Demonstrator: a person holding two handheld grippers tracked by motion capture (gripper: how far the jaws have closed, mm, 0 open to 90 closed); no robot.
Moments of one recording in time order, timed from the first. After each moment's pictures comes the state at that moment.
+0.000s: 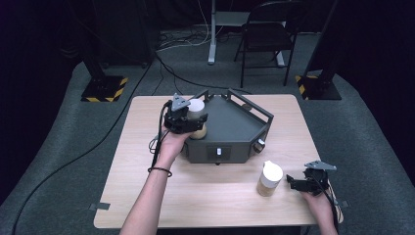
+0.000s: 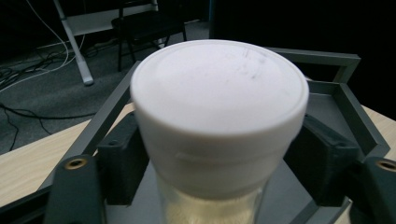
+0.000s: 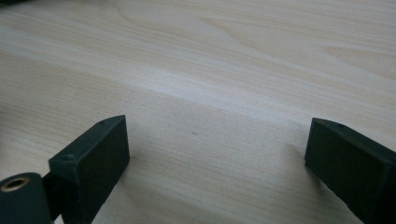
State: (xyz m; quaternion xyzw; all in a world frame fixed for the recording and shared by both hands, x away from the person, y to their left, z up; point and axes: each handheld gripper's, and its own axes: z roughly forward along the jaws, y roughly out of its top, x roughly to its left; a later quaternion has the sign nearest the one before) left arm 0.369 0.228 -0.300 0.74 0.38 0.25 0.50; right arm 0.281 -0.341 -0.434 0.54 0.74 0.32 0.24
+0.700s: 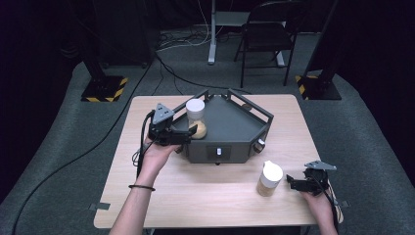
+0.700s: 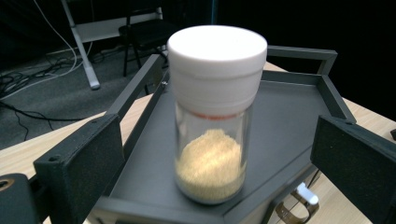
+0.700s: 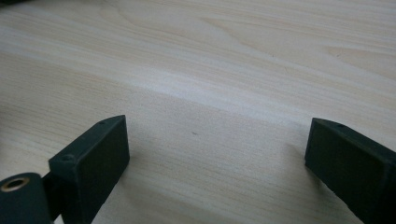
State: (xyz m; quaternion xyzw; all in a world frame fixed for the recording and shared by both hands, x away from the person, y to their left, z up) left arm 0.321 0.264 -0.303 0.73 0.38 0.26 0.51; right arm 0.281 -0.341 -0.434 0.54 0.74 0.32 0.24
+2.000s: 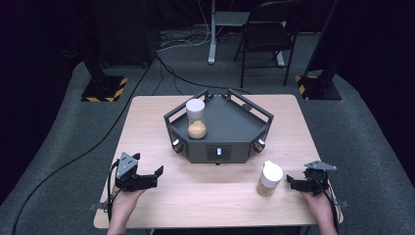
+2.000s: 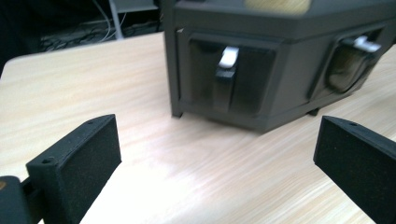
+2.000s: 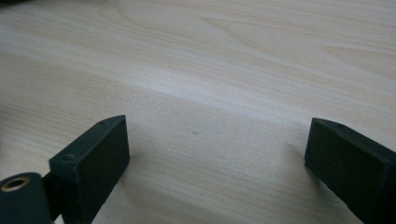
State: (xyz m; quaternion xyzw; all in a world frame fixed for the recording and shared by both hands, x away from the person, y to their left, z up) left arm 0.238 0.343 -0.411 0.71 0.44 0.28 0.48; right arm 0.281 -0.341 -0.434 0.54 0.74 0.32 0.24
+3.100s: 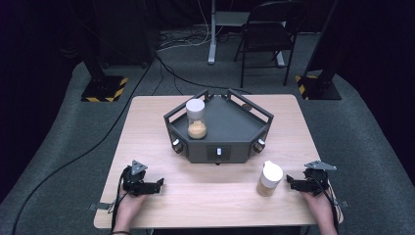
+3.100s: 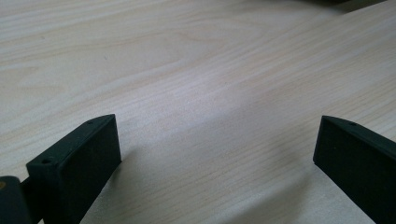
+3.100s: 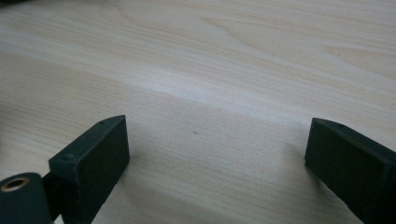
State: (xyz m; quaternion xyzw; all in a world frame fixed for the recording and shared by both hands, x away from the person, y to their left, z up) left arm 0.285 0.330 -0.440 0.77 0.50 0.20 0.34; right arm 0.281 -0.341 -0.434 0.54 0.74 0.32 0.24
